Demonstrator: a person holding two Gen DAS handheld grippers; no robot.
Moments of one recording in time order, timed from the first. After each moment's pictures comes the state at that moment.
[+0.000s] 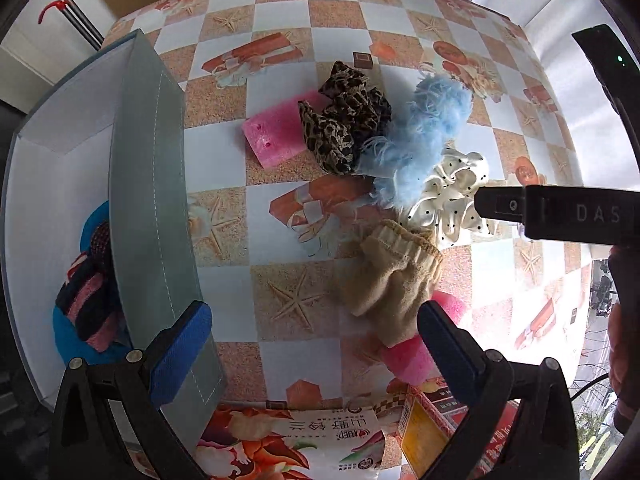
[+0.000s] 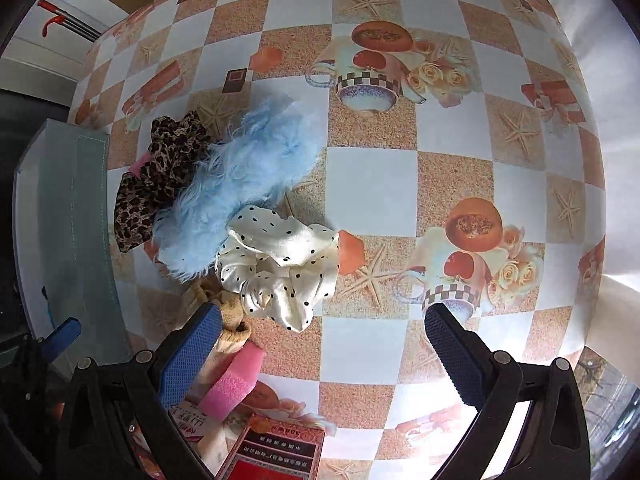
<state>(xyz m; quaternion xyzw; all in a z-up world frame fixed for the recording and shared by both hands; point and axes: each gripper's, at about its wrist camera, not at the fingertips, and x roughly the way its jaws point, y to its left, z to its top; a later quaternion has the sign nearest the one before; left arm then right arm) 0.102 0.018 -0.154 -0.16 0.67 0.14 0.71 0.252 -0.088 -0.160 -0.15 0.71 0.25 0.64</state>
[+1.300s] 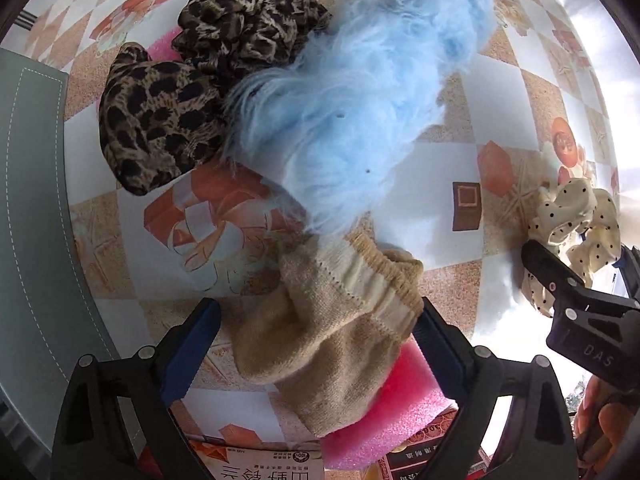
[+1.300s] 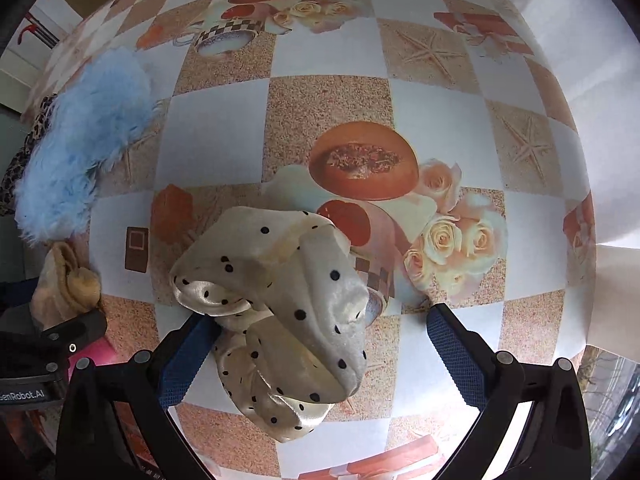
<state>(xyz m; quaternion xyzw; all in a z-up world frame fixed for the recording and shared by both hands) 0.133 -0.022 -0.233 -0.15 0.75 0.11 0.64 0.227 -0.192 -0.192 -0.16 0.68 0.20 0.69</state>
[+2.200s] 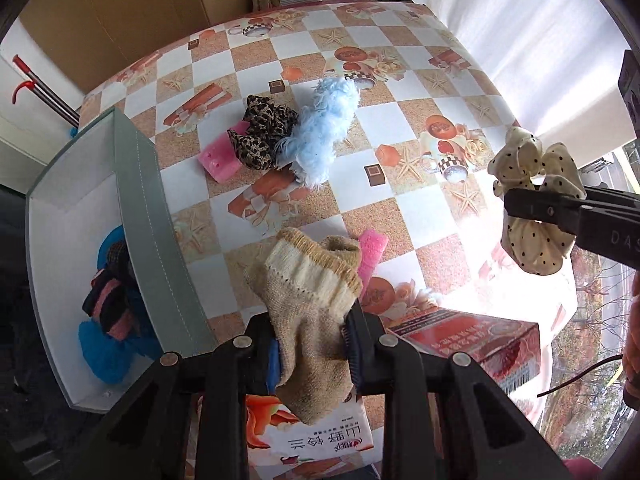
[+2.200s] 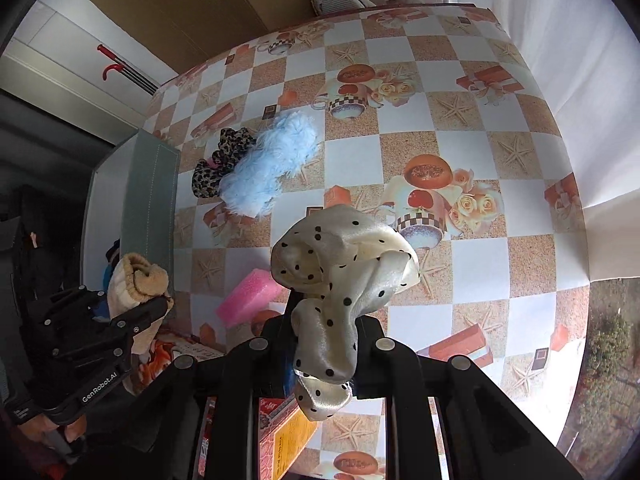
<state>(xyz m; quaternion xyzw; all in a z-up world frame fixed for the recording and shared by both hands) 0.060 -0.037 -0.081 -0.07 0.65 0.06 0.76 0.165 -0.199 -0.055 -0.04 0.64 0.31 0.70</state>
